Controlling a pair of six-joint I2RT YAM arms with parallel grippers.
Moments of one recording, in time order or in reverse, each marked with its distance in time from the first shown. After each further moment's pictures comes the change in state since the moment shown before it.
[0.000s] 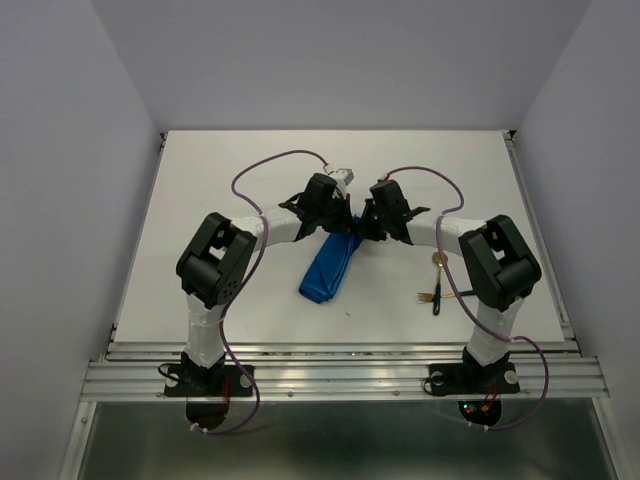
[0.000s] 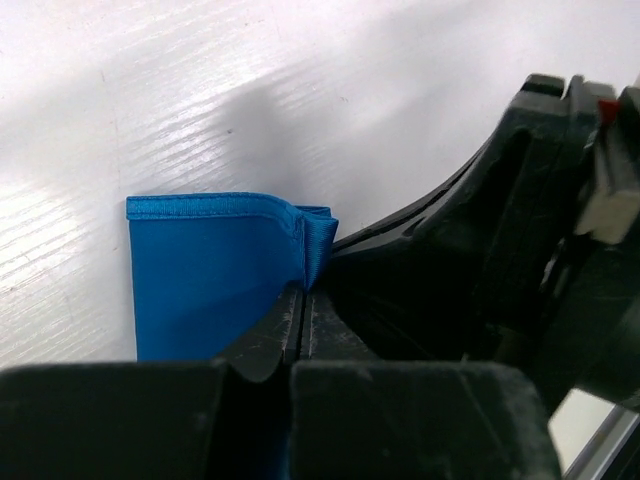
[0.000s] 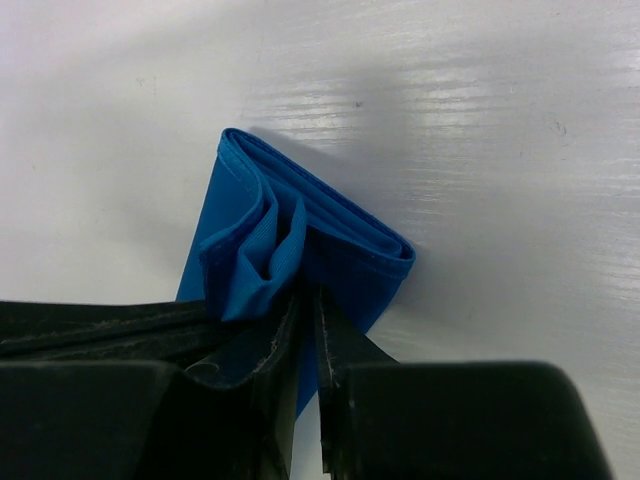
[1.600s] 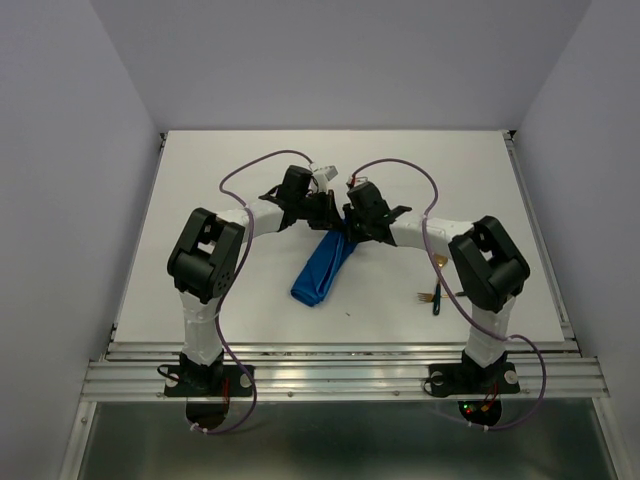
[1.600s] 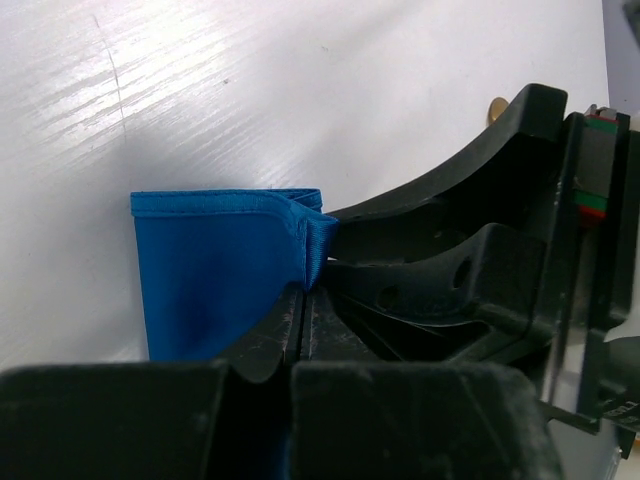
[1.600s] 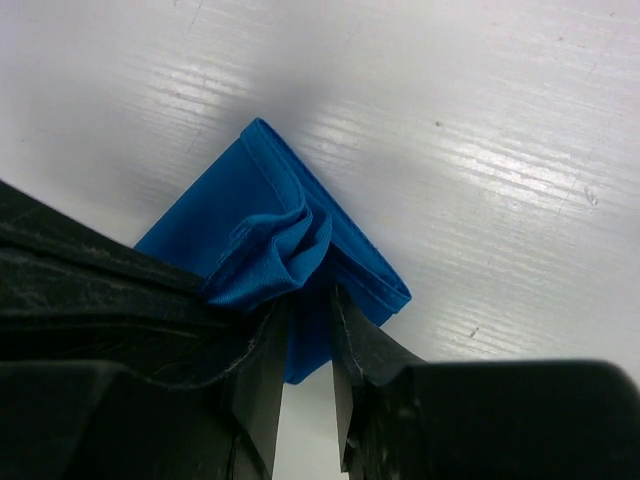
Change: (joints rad) left arm 0.137 0.000 -0.009 -0.046 0.332 0.010; right arm 0.115 0.015 0.092 -0.106 0.132 -0.368
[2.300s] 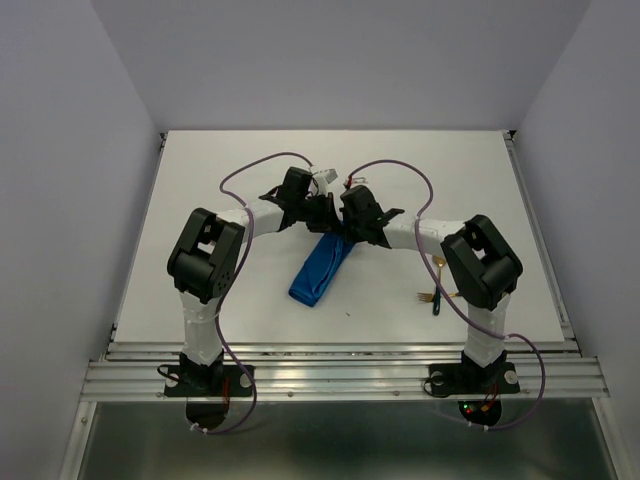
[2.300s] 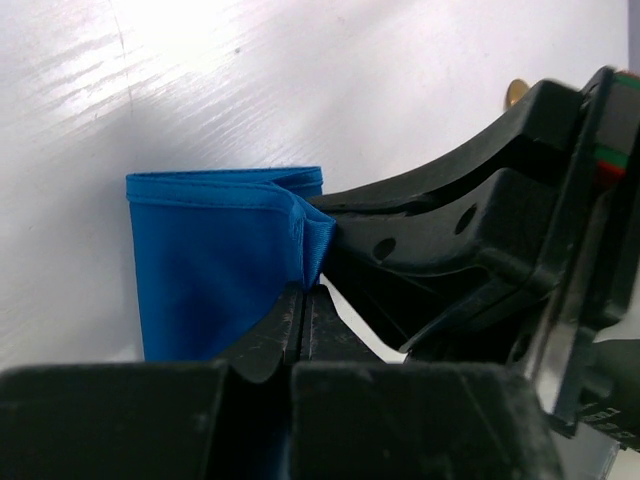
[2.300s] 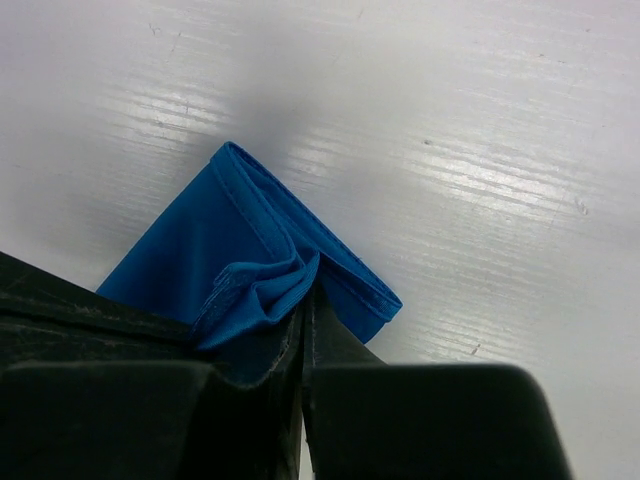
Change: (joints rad) left arm 0.000 0.000 0.000 -0.044 -0.003 0.013; right arm 0.036 0.047 0.020 0.032 0.142 0.014
